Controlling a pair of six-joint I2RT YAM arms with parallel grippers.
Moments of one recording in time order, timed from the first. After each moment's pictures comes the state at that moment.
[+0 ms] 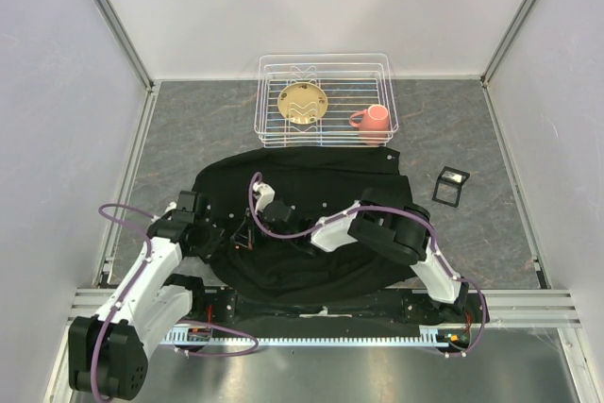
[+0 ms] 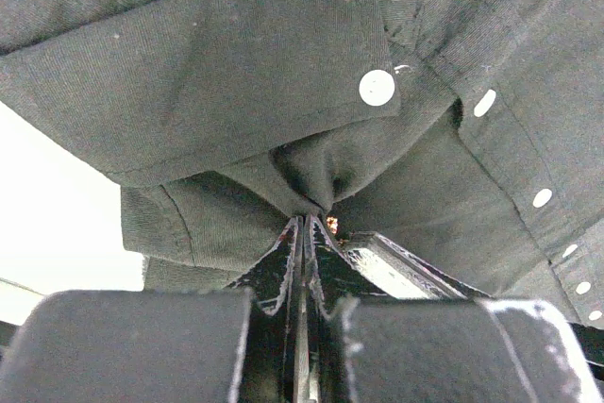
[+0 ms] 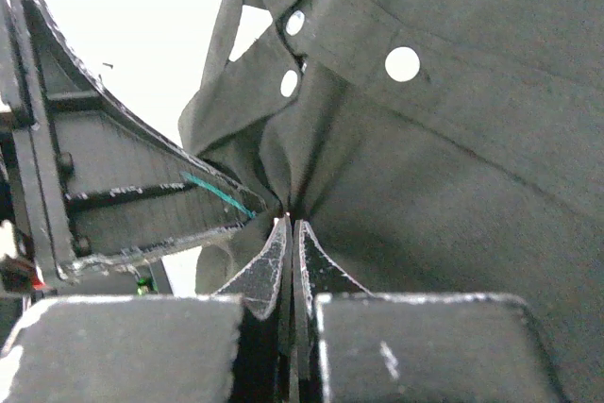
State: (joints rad) left arm -0.15 0.85 0.42 -0.78 -0.08 -1.16; right arm 1.16 2.16 1.11 0.68 -0.08 0.84
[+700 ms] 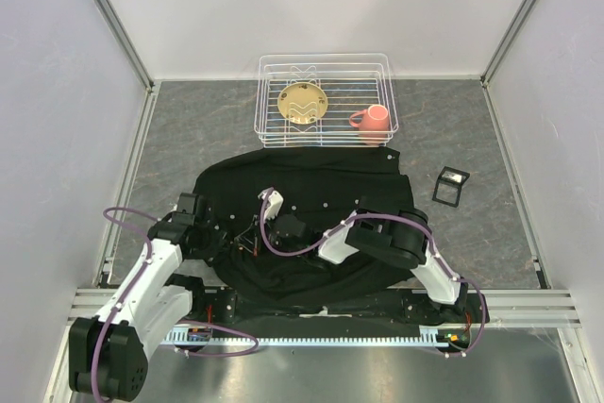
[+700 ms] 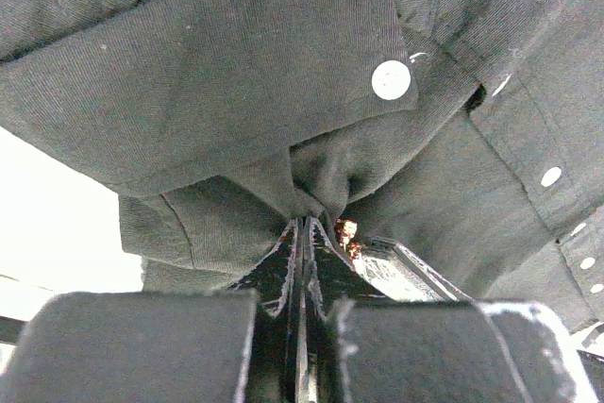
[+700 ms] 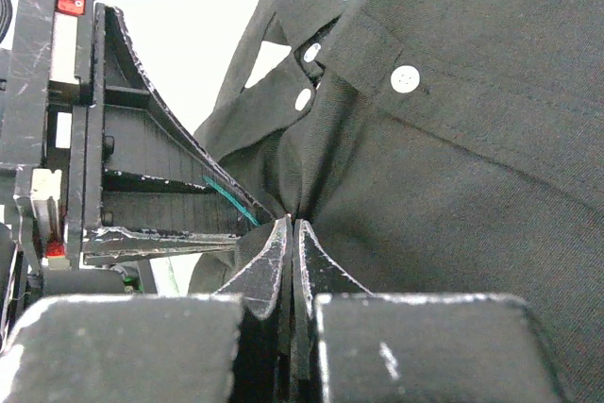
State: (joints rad) left arm -0.15 0.84 0.40 -0.78 0.00 -1.16; right arm 1.21 2.16 0.95 0.98 0.05 0.77
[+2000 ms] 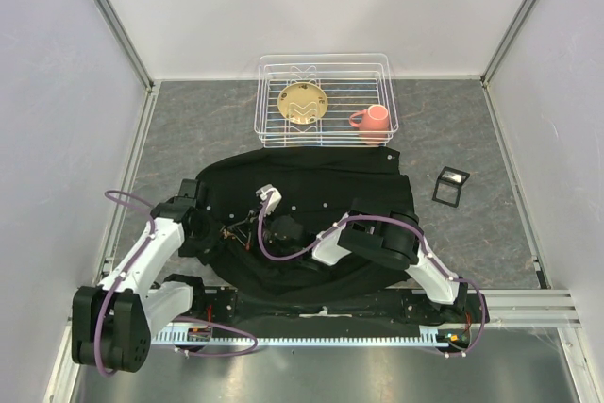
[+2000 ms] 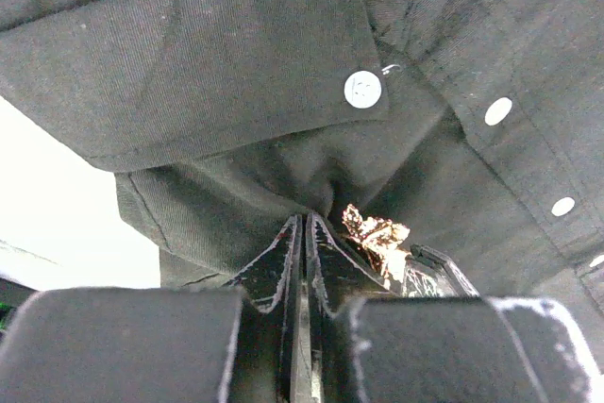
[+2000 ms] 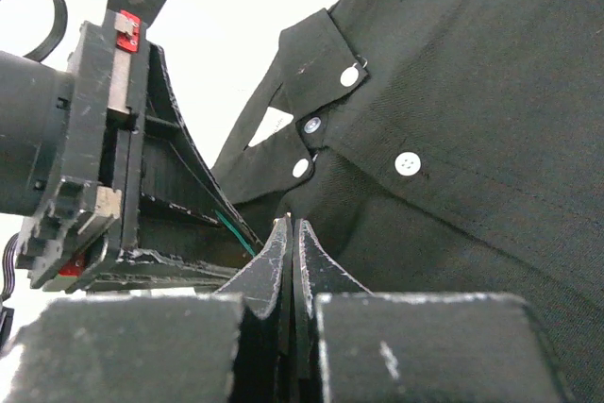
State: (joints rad) left arm -0.13 1.01 0.53 -0.83 -0.07 -1.09; right arm 1.22 2.22 1.01 1.11 0.19 0.68
